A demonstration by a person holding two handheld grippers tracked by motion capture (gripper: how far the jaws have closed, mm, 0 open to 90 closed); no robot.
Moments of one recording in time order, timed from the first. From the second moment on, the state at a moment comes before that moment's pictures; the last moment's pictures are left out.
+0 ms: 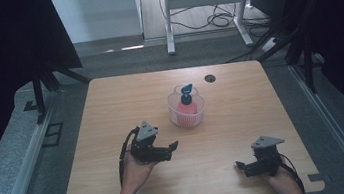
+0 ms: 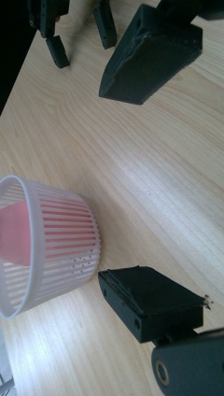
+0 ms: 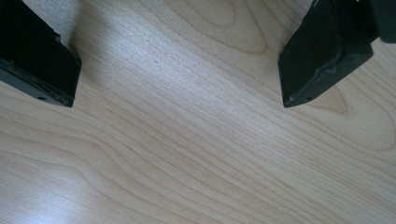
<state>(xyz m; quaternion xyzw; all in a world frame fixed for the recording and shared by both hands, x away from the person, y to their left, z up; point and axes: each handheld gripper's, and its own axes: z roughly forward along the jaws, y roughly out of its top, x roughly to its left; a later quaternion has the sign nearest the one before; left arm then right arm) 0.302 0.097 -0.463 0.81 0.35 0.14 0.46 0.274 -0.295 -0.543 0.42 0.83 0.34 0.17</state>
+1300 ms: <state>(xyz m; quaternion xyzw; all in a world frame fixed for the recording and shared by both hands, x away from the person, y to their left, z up) 0.269 0.121 -0.511 0.80 0.38 0.12 0.45 0.274 -0.295 -0.543 0.42 0.83 0.34 0.17</state>
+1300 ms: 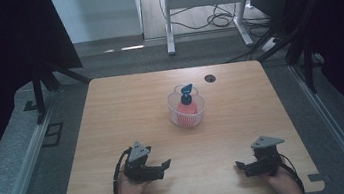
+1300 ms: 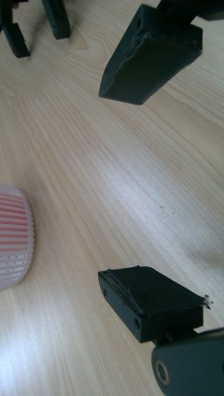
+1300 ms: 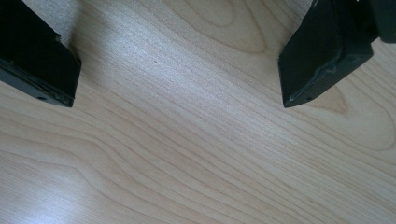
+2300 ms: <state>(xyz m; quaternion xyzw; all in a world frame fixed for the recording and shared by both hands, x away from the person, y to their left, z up) 0.261 0.104 -0.543 0.85 0.37 0.12 0.36 0.274 -0.295 -0.543 0.42 0.83 0.34 0.17</state>
